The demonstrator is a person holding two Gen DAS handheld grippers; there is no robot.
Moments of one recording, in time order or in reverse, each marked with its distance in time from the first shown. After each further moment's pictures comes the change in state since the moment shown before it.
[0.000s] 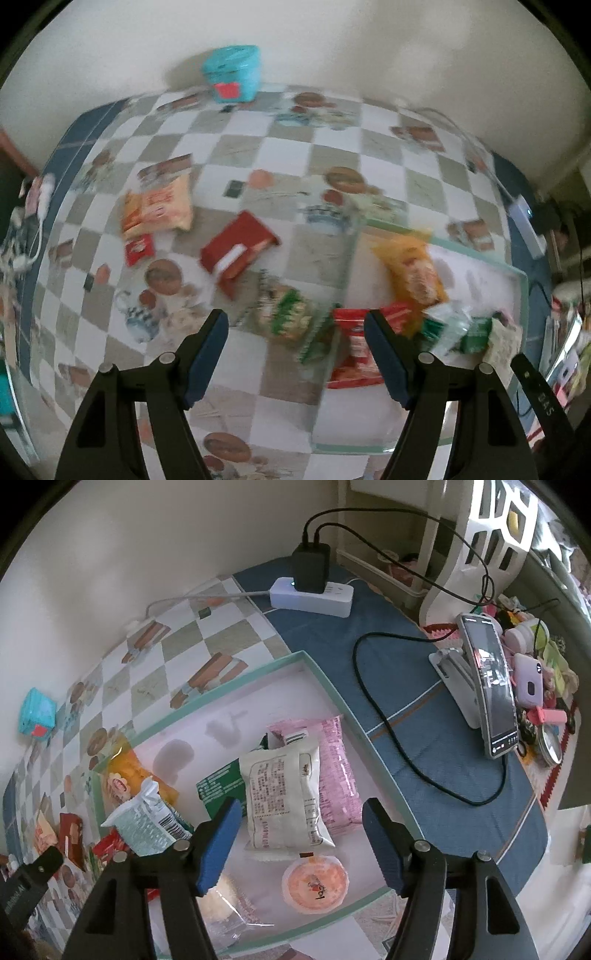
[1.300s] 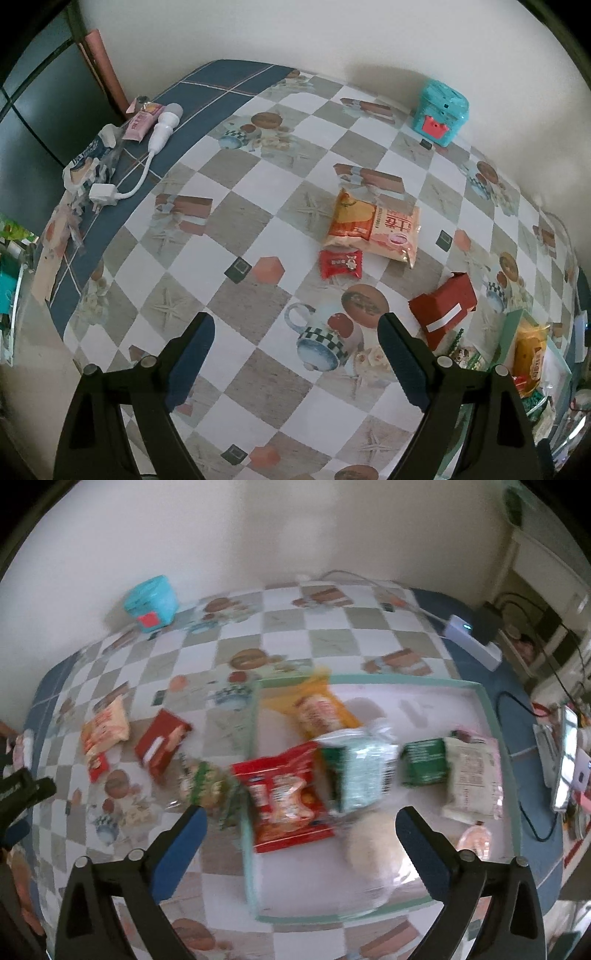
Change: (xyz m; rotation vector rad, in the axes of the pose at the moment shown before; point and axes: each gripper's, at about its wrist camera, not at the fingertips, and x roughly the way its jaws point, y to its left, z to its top) left arm -0.005 0.186 -0.002 -0.336 -0.045 0.171; right arm -0.034 0.159 -0.081 -0.419 -0.045 0.150
